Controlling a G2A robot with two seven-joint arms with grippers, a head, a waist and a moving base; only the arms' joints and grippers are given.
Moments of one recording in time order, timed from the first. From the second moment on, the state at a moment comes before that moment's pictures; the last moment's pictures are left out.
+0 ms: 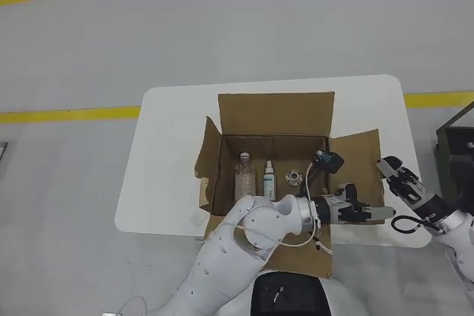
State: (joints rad) left arm 0.83 -1.51 -0.79 -1.55 0.29 -0.13 -0.75; right arm -1.59 -1.05 1.68 -1.79 -0.25 -0.53 0.23
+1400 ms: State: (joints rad) left arm 0.91 -1.40 -0.97 -1.72 1.38 0.09 -1.10; right arm -1.60 -1.07 1.69 -1.84 -0.31 -0.53 0.17
